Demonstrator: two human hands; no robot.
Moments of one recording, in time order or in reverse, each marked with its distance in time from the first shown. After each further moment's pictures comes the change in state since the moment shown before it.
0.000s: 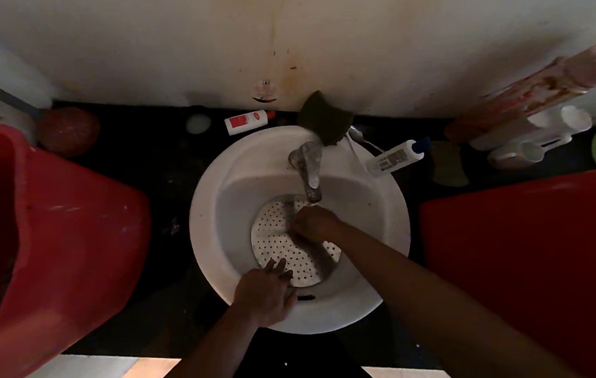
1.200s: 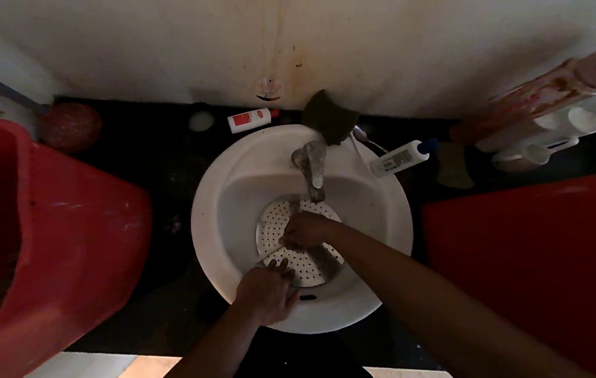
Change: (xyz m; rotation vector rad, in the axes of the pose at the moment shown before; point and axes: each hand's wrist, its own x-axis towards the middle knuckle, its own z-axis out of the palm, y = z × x) left_hand 0.003 0.001 -0.003 0.018 -0.036 0.008; right_hand 0.011 -0.016 0.001 -0.059 -0.113 -0.104
